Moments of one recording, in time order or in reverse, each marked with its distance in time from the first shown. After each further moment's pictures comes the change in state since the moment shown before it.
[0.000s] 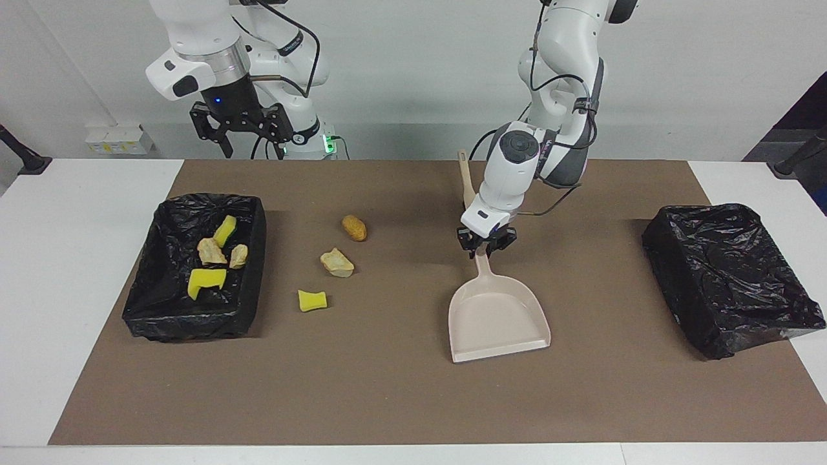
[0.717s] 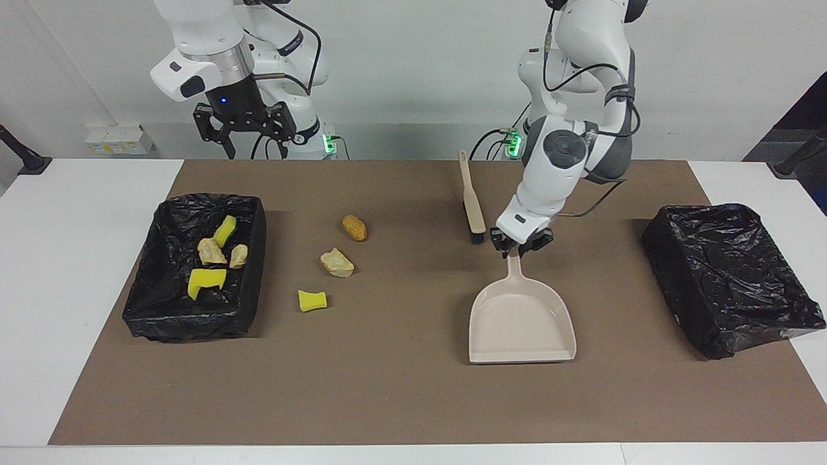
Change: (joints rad) left arm 0.158 0.000 0.031 0.203 0.003 -0.298 0.264; right arm 0.008 0.000 0.004 -0.001 0.001 0.000 -0.052
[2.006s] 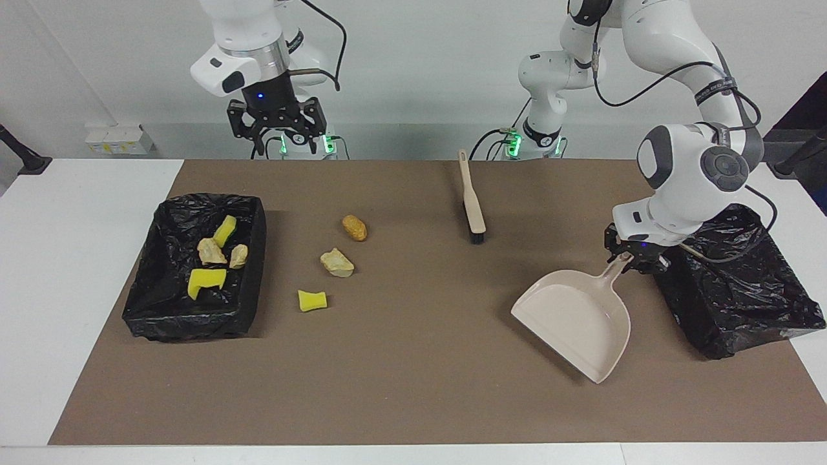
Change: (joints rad) left arm 0.303 0.058 0.004 0.087 0.195 -0.123 1.276; right arm 0.369 0.019 0.014 -0.053 0.005 0.048 0.493
